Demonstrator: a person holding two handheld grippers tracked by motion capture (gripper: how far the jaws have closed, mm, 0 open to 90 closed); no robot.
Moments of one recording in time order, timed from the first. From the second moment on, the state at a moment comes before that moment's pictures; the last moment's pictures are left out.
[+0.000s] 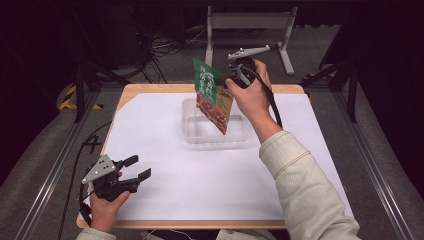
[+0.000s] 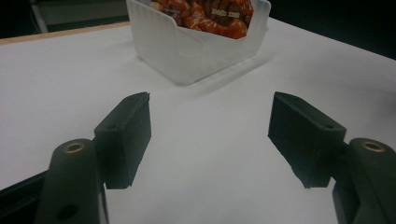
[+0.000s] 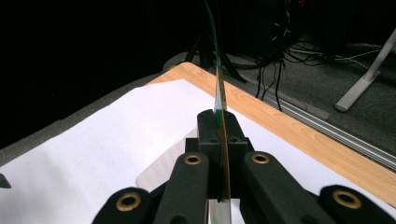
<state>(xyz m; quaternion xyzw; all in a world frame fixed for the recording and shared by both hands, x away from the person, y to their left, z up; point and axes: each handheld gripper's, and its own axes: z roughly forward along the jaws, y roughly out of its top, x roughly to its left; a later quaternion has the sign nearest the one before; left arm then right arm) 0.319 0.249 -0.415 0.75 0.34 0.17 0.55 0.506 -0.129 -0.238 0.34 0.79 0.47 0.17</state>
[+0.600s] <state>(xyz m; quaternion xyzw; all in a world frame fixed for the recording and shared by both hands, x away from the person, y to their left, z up) 0.320 0.249 -0.416 0.74 0.35 0.16 0.55 0.515 -0.124 -0.260 0.35 0.80 0.46 0.15</state>
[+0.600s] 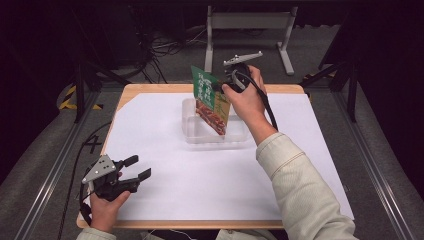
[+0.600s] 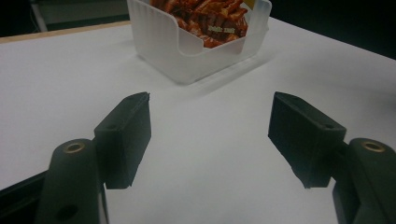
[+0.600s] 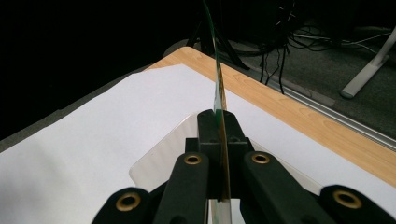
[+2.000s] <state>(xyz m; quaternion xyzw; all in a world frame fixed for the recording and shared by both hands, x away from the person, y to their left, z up) 0.321 0.248 -0.415 0.75 0.34 0.16 0.55 0.523 -0.129 -0.273 0.37 0.78 0.48 0.15</state>
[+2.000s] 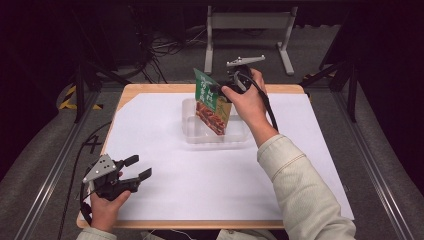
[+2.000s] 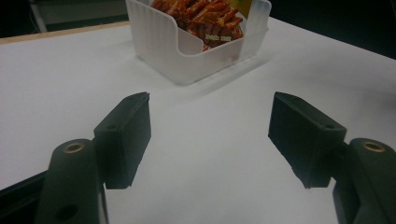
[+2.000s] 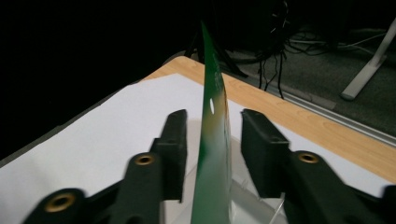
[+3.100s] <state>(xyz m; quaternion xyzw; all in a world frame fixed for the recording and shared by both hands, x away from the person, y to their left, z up) 0.332 0.239 -0.414 0.75 0.34 0.16 0.55 0.431 -0.213 -0.234 0.26 0.73 0.60 0.20</state>
